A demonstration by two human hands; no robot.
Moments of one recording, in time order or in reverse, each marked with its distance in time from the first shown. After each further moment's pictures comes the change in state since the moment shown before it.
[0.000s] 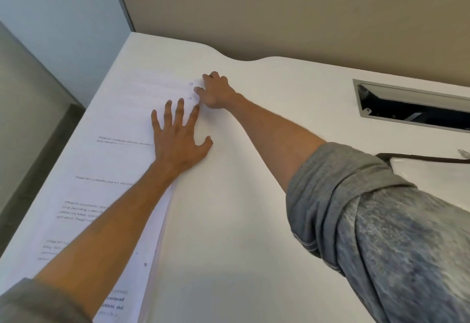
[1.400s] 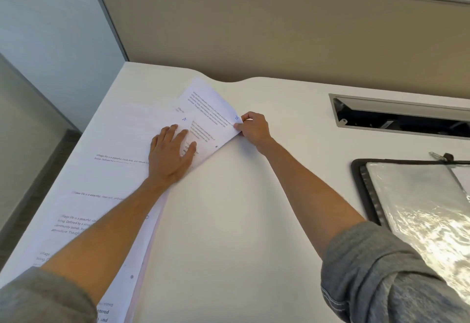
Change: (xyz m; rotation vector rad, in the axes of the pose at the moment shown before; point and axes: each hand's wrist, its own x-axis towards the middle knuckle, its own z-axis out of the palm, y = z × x) left_hand 0.000 0.000 0.007 -0.308 0.049 -0.043; right_hand -0.083 0.103 0.011 0.954 0.316 0.362
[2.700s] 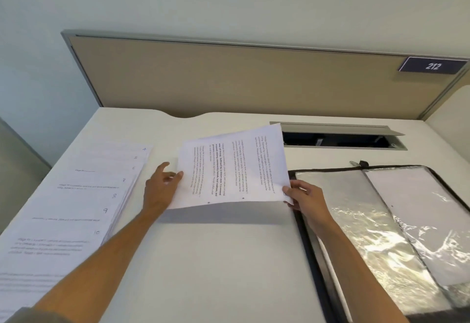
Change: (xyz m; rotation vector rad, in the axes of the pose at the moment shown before) left_hand -0.054 0.123 -0.016 -0.649 -0.049 -0.337; right_hand -0.201 0.092 -0.237 0.363 0.137 -0.029
